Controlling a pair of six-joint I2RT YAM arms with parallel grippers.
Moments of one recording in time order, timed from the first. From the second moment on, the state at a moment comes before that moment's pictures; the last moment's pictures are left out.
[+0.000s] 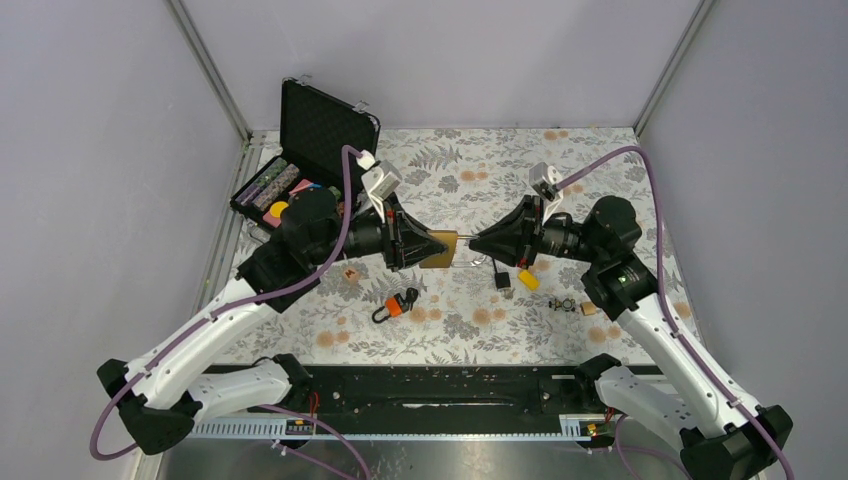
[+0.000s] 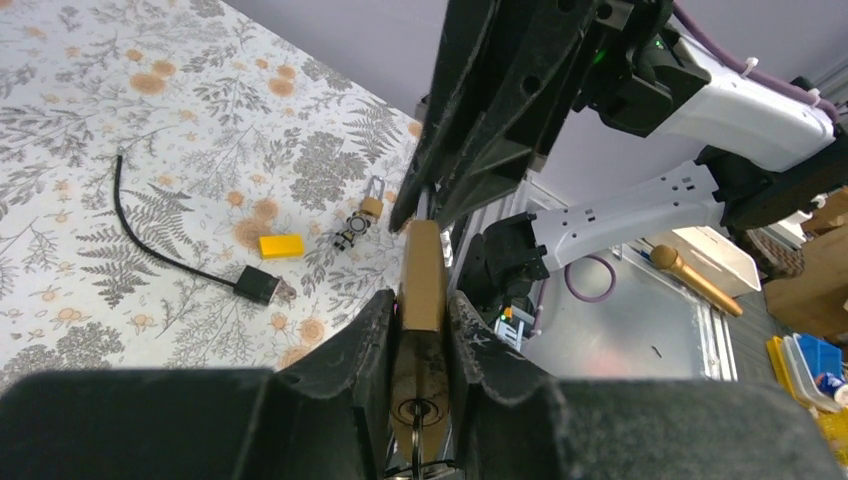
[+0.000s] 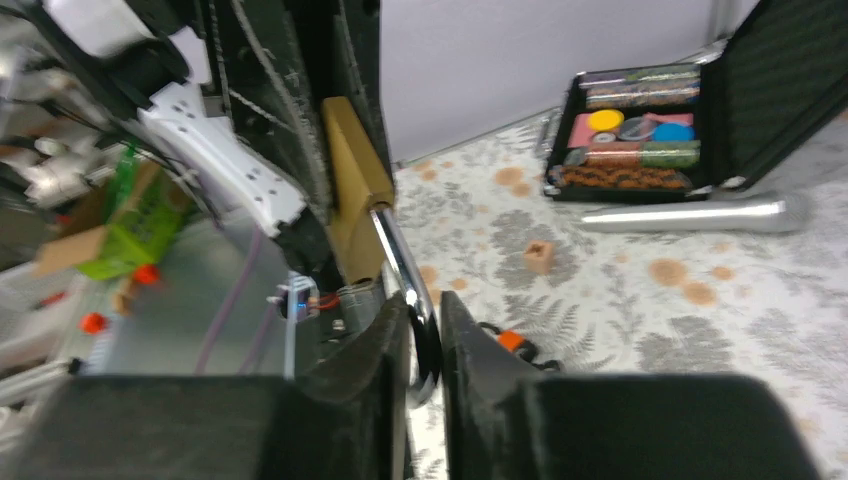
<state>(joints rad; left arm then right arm) -0.80 1.00 1.13 -0.21 0.49 -0.40 0.47 0.88 0.86 0.09 -0.90 0.34</state>
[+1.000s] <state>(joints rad) -0.72 1.04 0.93 0.25 0.87 -0.50 0.47 0.80 0.86 0.02 -0.93 0.47</state>
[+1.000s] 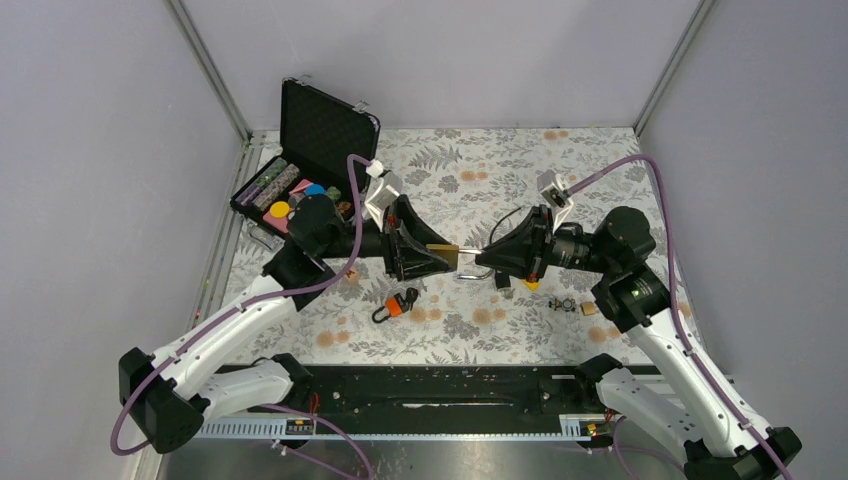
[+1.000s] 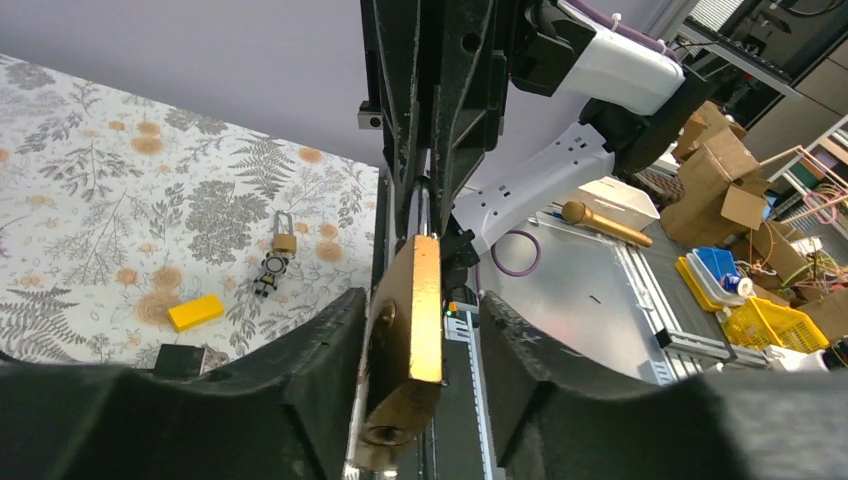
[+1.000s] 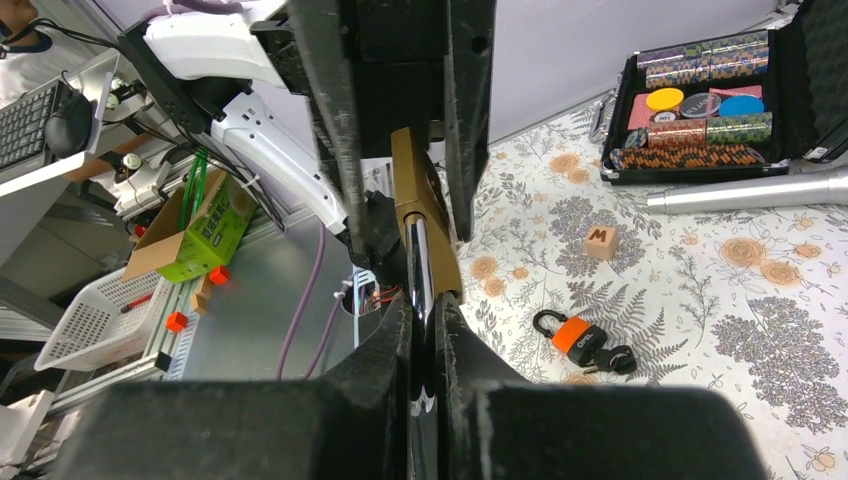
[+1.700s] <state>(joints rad) -0.71 1.06 0.88 0.36 0.88 -0.50 0.47 0.82 0.90 -0.01 -0.88 0.53</state>
